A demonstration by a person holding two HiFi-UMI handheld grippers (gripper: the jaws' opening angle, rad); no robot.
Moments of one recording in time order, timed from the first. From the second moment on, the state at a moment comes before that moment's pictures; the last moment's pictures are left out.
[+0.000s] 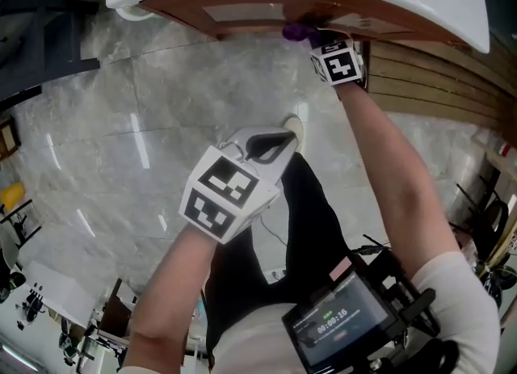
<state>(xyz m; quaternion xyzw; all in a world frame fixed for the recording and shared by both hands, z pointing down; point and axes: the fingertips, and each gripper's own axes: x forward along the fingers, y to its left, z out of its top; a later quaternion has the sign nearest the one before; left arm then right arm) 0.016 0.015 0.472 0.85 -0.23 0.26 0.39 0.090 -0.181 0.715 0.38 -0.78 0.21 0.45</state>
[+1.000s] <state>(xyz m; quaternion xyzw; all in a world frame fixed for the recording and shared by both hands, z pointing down) 0.135 -0.034 0.480 0.87 -0.17 0.29 0.37 0.343 -0.204 0.726 0.48 -0.69 0.26 0.47</state>
